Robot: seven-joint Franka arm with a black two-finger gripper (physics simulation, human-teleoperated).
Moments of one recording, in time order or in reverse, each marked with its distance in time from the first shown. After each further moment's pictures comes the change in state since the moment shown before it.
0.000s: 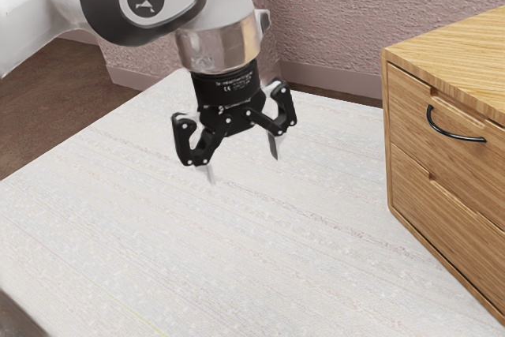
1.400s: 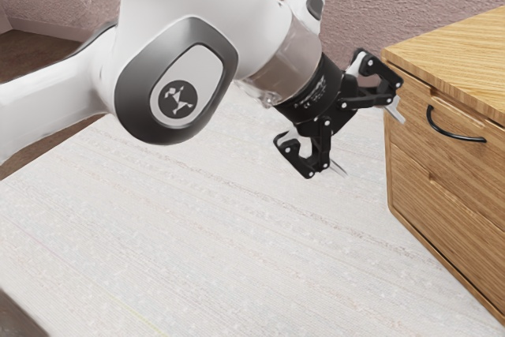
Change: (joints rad) arm 0.081 -0.119 -0.230 -0.330 -0.111 0.836 0.006
